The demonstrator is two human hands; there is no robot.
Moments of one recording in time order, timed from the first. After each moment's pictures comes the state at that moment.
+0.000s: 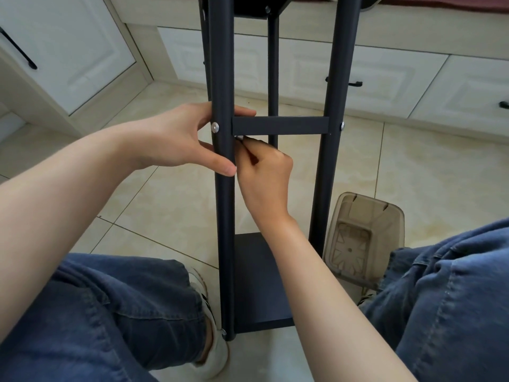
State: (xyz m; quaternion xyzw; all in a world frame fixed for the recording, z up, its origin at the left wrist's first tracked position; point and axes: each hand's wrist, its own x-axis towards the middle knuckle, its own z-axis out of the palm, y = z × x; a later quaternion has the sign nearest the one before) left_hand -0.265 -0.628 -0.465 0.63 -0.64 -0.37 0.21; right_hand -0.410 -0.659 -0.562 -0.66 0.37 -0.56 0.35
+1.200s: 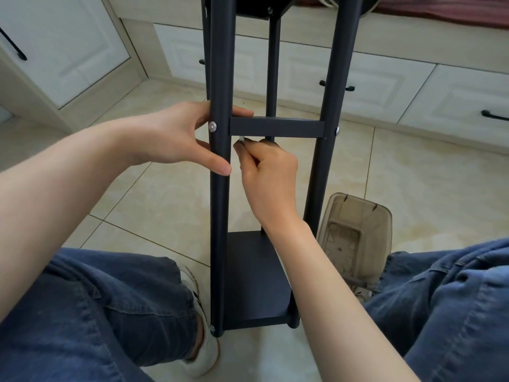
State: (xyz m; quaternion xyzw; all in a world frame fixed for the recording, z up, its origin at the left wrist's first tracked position) left_hand -0.263 -0.627 -0.469 0.63 -0.65 -0.38 0.21; right_hand -0.432 -0.651 -0.551 -0.73 0.40 -0.48 0.29
